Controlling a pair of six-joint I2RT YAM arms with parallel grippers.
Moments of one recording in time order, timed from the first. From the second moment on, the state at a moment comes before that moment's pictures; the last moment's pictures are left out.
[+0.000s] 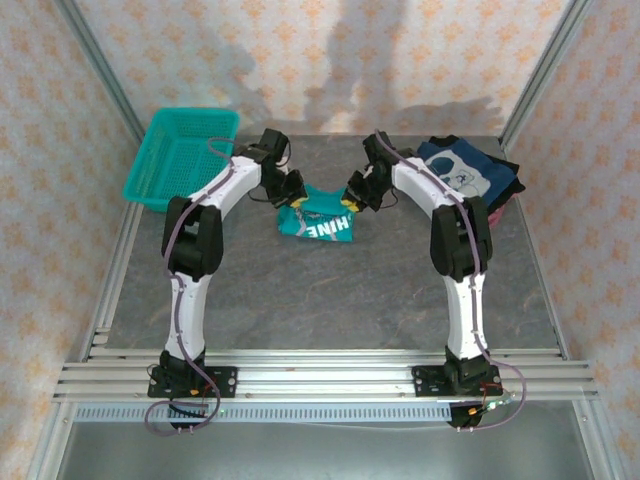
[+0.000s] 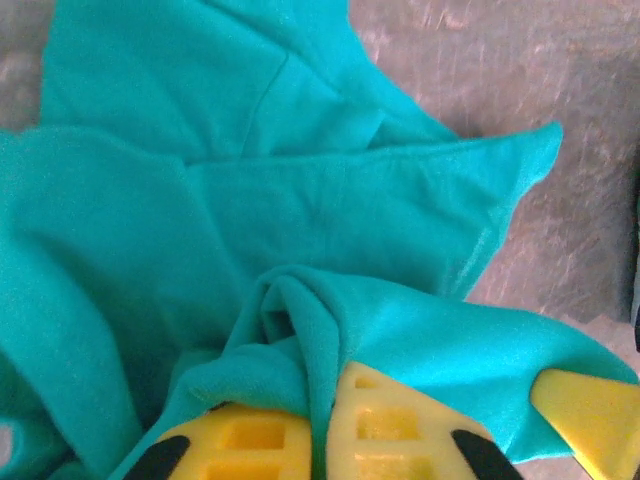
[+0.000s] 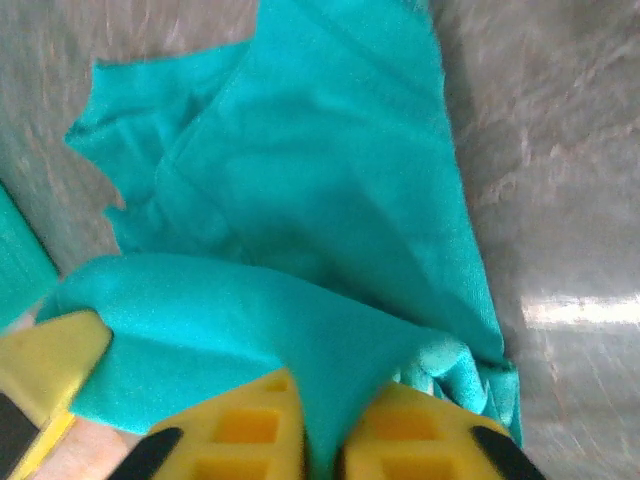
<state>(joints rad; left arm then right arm) -0.26 2.25 1.94 -0.87 0.42 -0.74 0.33 2.21 1.87 -0.86 -0.48 0.87</state>
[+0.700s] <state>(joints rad) -0.21 2.00 1.93 -0.86 0.27 -0.74 0.23 2.00 1.68 -0.70 -0.53 0.79</state>
